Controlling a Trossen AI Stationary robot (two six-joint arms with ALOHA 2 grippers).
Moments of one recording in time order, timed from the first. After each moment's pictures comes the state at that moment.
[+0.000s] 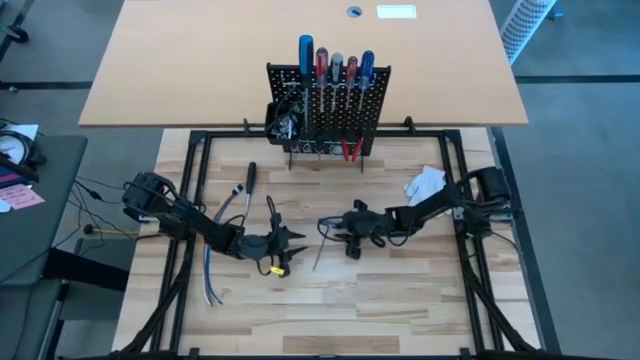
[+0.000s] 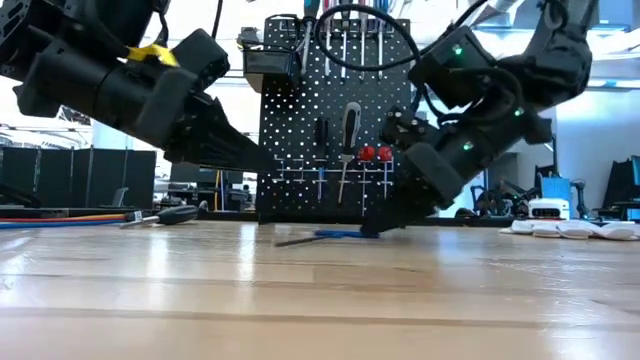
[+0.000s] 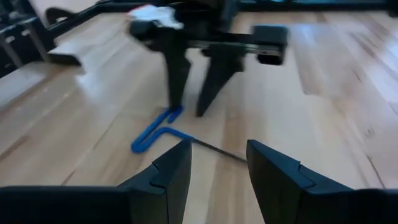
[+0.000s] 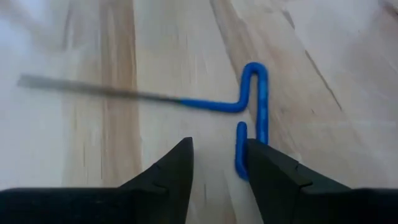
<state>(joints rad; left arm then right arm) -0.35 1.70 0.48 0.87 -0.55 -0.15 0.09 1.87 0.66 0.47 0.18 0.22</state>
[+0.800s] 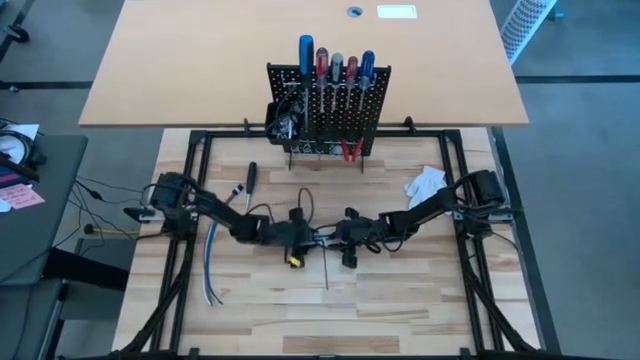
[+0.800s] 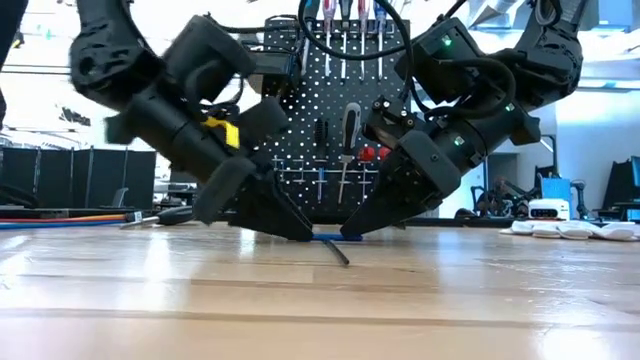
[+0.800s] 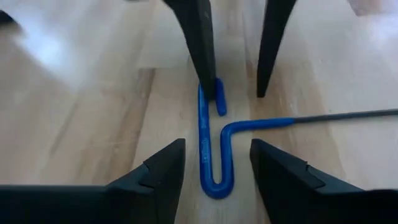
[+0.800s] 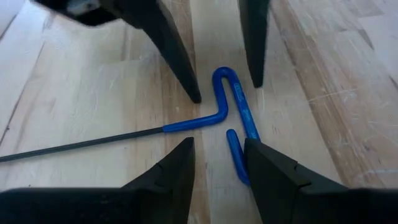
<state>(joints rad) -0.15 1.88 0.68 0.64 -0.26 0.00 0.12 1.90 0.74 0.50 0.11 0.20</state>
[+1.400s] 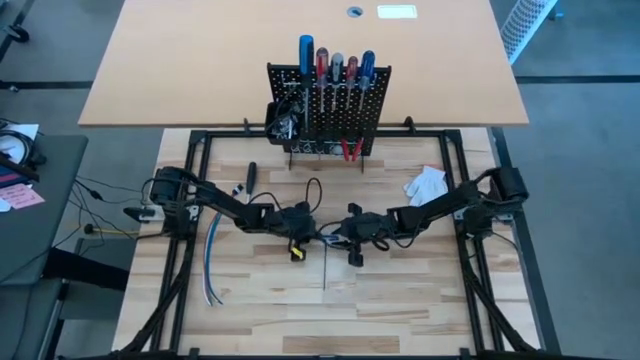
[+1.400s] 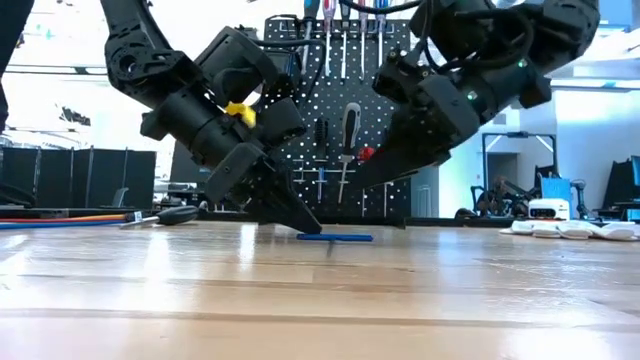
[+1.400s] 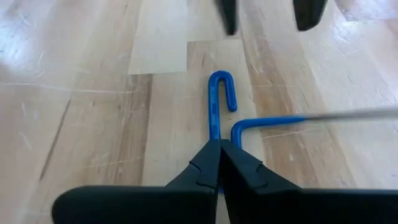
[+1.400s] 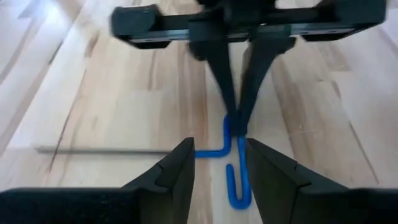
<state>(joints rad) -0.03 1.87 0.71 0.47 -0.04 0.05 0.14 1.71 0.73 0.38 0.11 0.13</state>
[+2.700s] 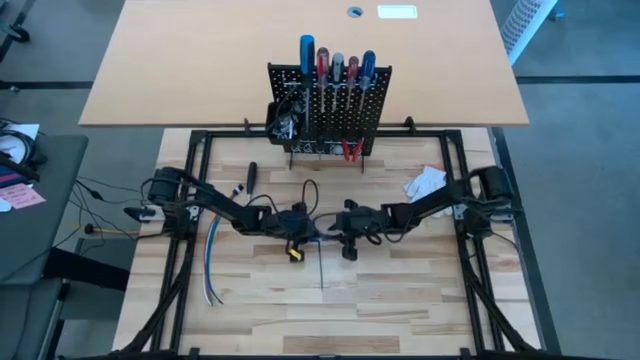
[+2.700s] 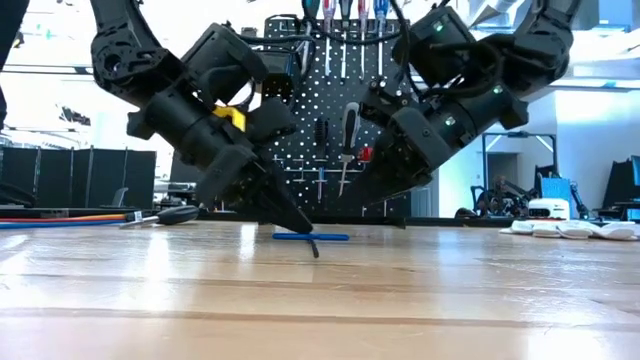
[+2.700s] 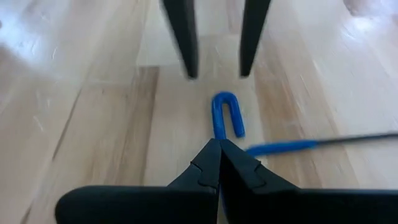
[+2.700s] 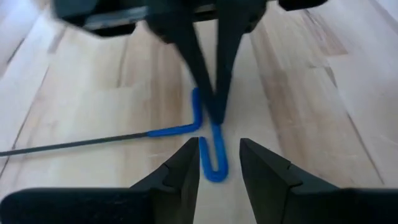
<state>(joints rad) -0.06 1.88 0.68 0.51 -0.09 0.02 0.07 1.82 0.75 0.45 0.07 0.14</state>
